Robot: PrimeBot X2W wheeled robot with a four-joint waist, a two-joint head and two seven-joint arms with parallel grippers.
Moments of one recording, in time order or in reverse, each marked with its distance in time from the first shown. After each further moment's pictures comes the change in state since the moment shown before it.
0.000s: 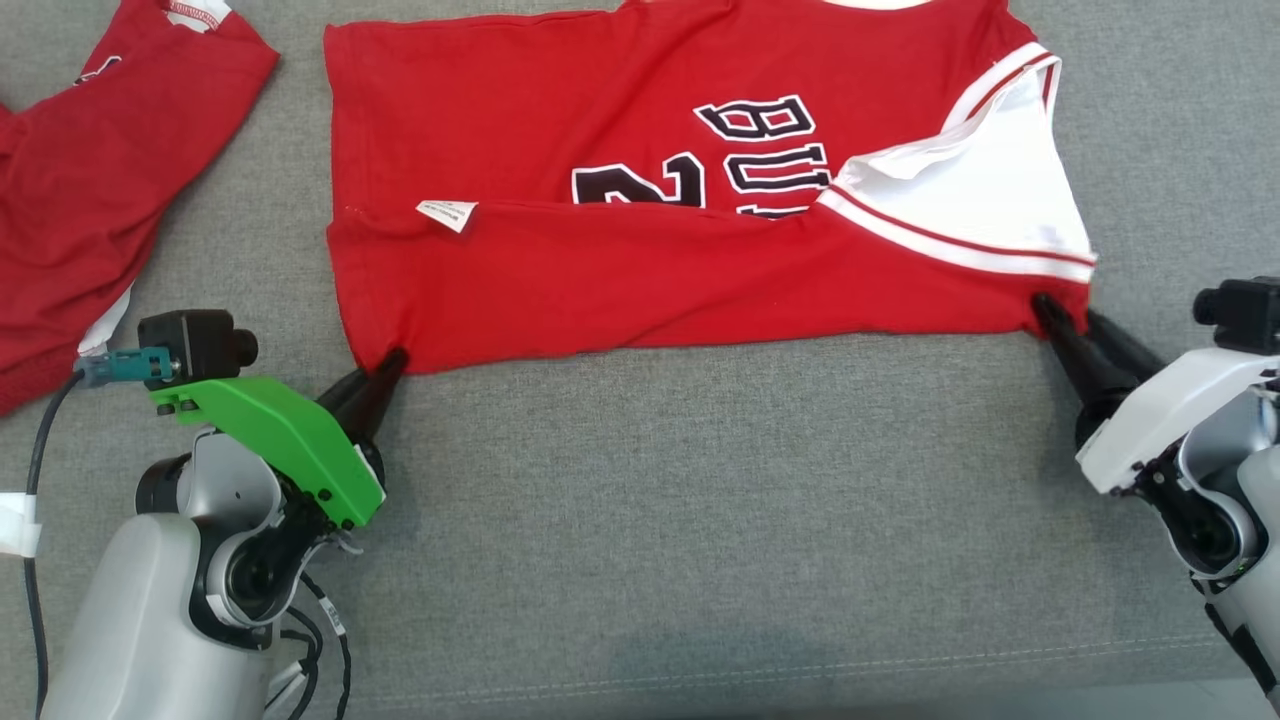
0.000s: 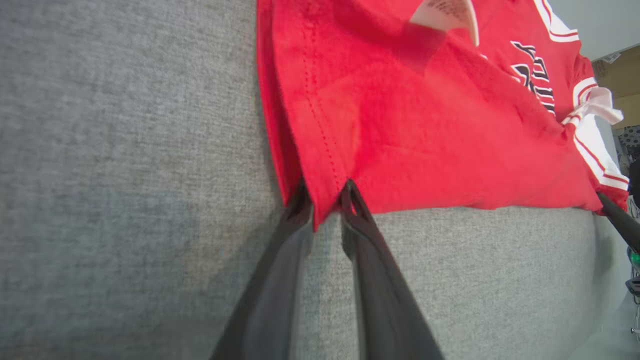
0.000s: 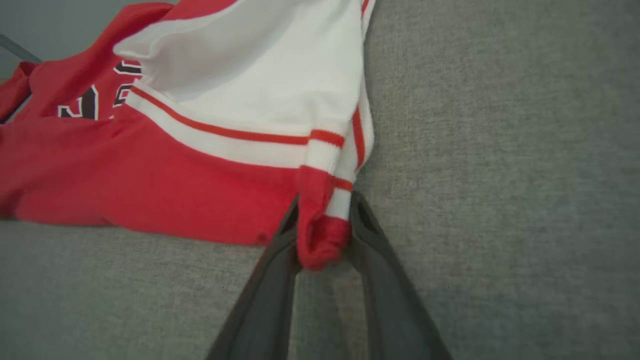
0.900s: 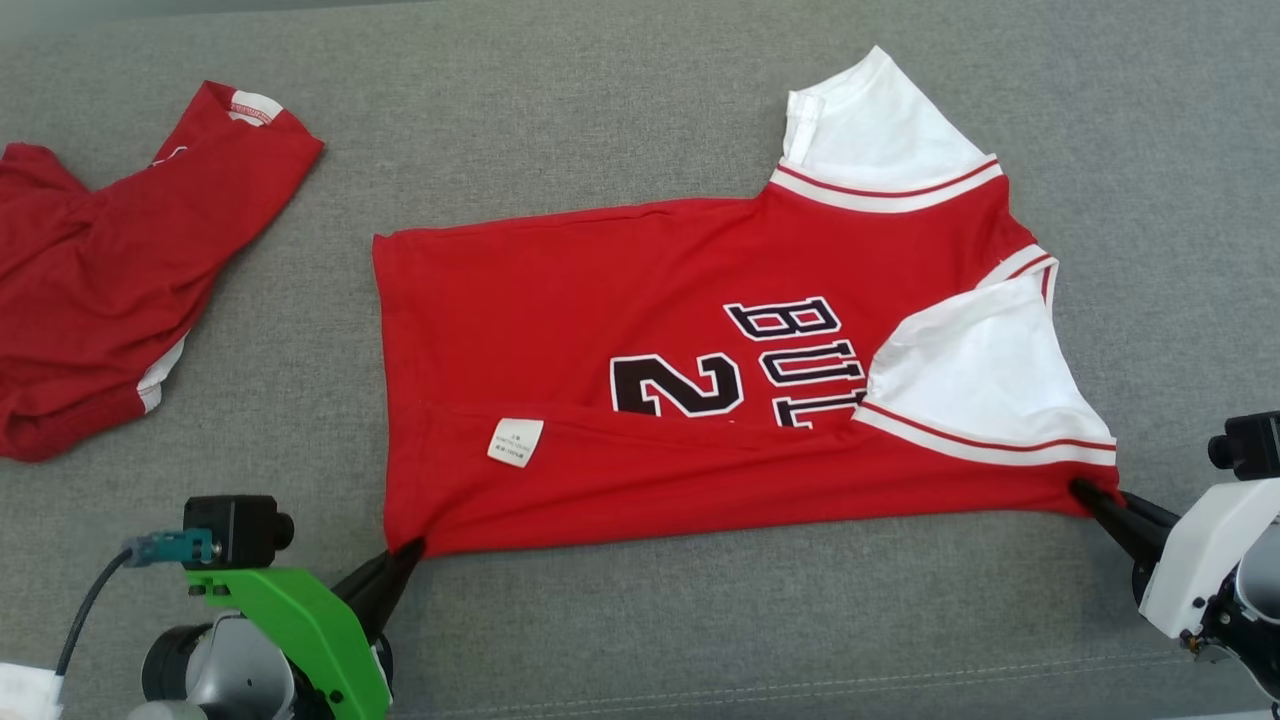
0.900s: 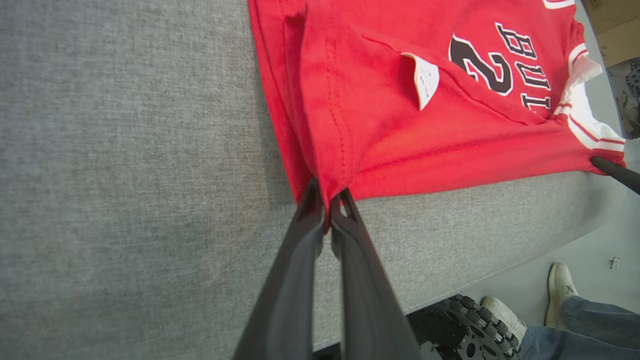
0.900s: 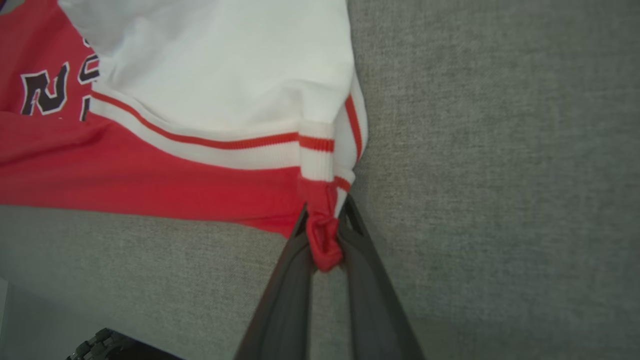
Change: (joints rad) left arm 0.317 0.081 -0.030 -0.182 0.034 -0.017 0.019; right arm 0.219 -0.131 0.020 -0.043 0.135 0.014 0.210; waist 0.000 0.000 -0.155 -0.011
